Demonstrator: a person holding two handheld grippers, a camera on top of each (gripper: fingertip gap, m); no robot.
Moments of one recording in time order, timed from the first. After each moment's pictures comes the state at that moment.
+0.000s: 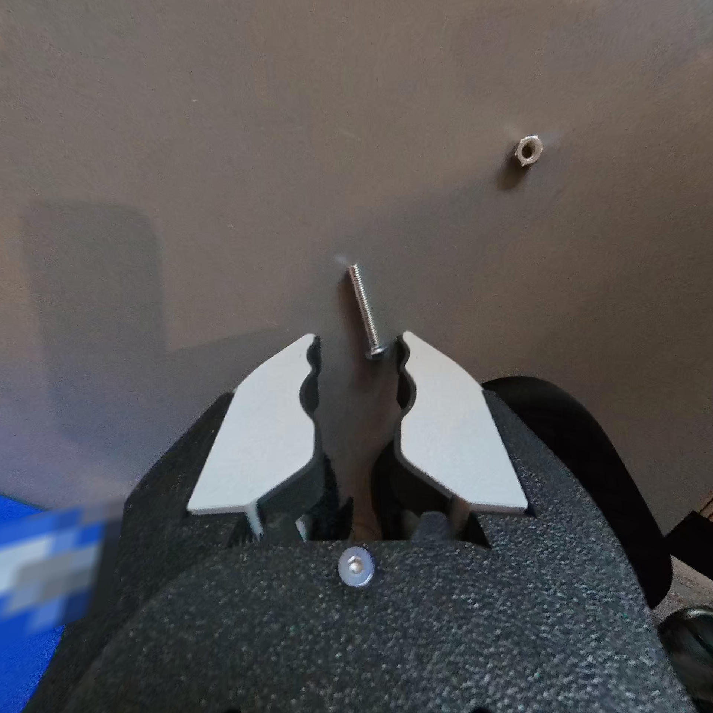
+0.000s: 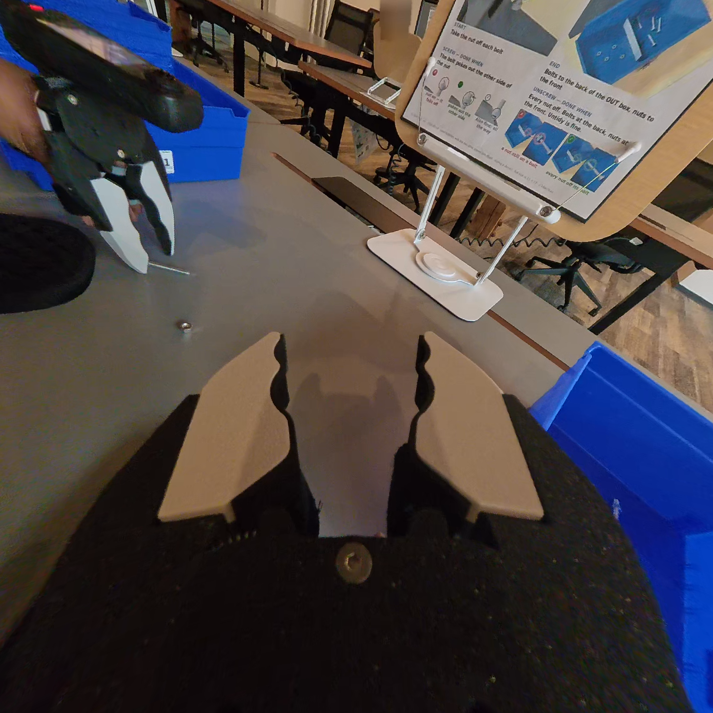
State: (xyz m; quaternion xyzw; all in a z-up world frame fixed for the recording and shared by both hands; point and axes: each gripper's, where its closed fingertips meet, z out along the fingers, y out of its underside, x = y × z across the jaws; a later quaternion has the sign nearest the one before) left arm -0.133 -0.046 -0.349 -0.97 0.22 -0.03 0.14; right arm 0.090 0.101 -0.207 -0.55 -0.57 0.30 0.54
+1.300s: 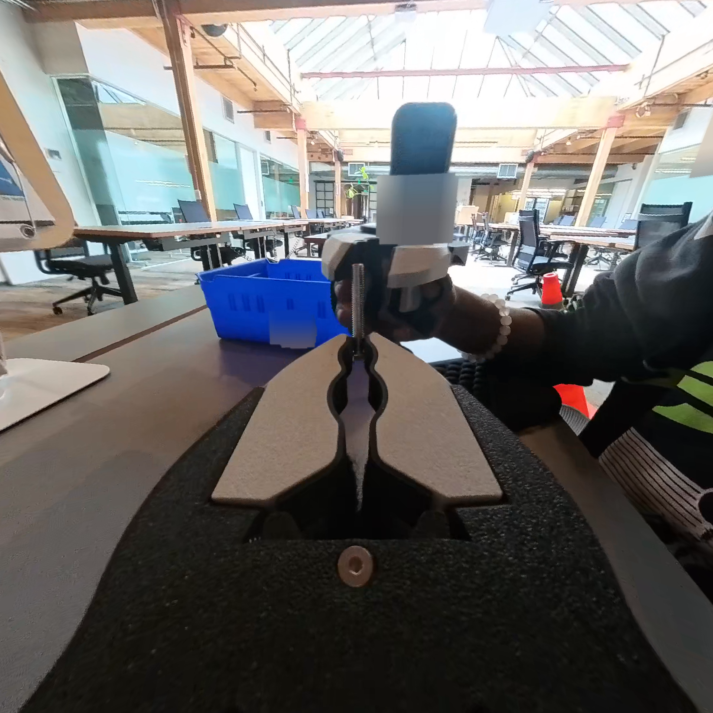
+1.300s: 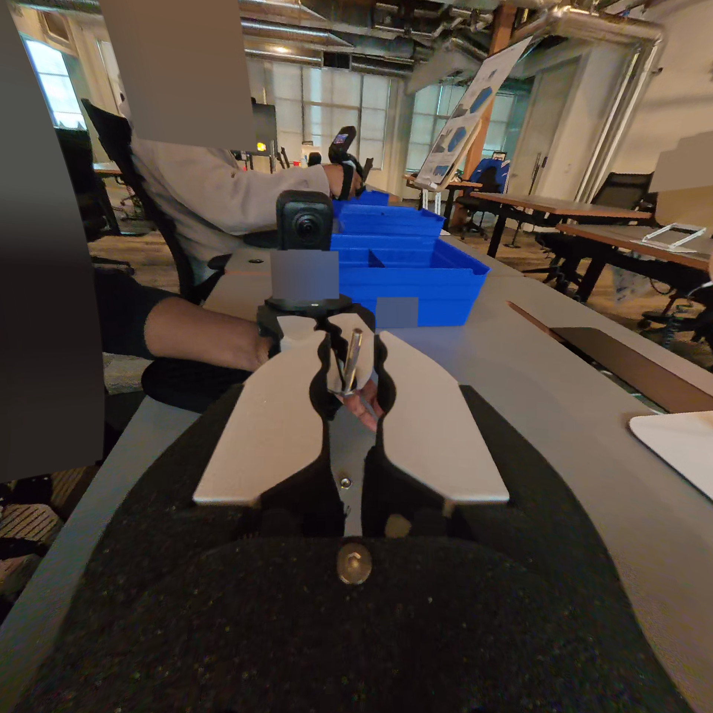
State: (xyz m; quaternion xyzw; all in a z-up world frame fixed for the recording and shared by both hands) left arm -0.014 0.007 -0.218 -0.61 0.24 -0.30 0.70; right arm -0.020 0.001 -0.191 -0.34 -0.61 0.60 0.39
